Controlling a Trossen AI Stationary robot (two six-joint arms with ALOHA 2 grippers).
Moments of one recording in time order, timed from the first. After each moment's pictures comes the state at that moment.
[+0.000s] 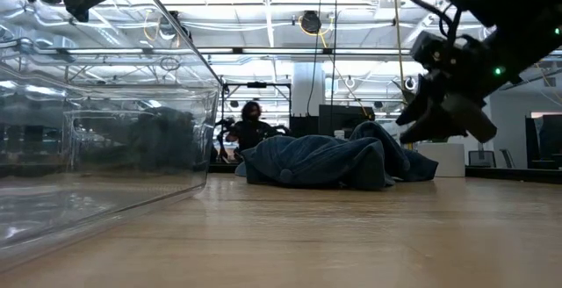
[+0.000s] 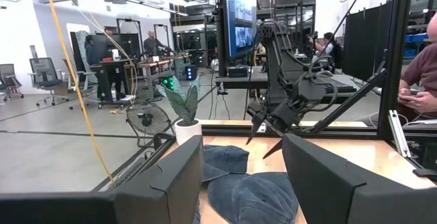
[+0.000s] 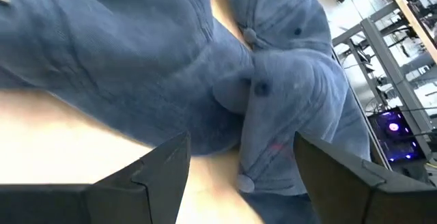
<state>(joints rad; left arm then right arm) -0.08 0.03 0.40 -0.26 -0.26 0.08 0.29 1.28 0.44 -0.06 0.81 0.06</state>
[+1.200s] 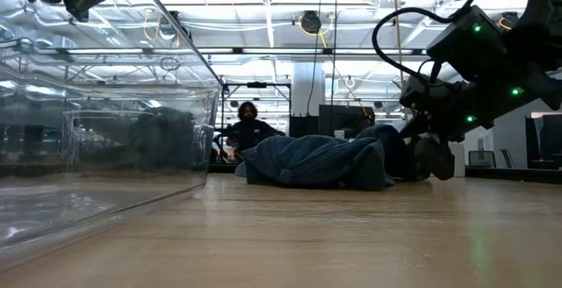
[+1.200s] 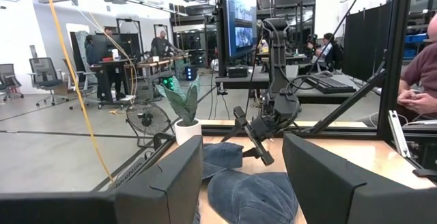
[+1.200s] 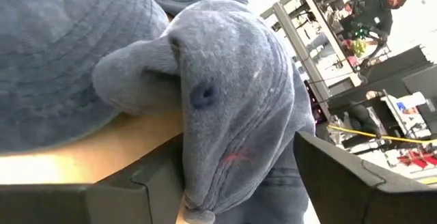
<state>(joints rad) -0.08 0.03 0.40 -0.26 -0.25 0.08 0.09 1.49 0.27 0.47 1.02 -0.17</state>
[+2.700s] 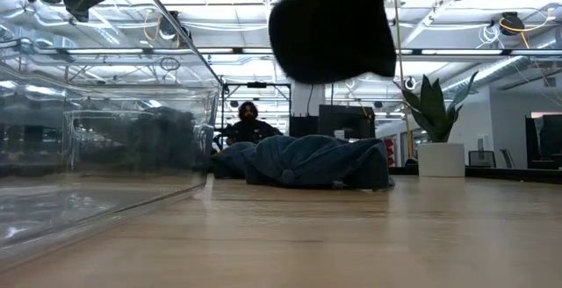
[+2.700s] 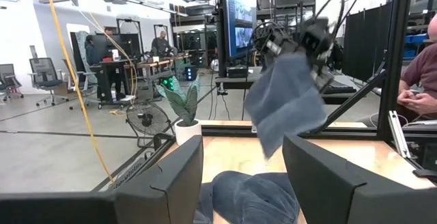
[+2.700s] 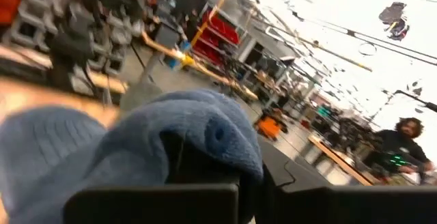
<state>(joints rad) -0.08 0.03 0.40 -0.26 -0.25 0.08 0.45 1.12 0.57 0.72 1.03 -0.67</state>
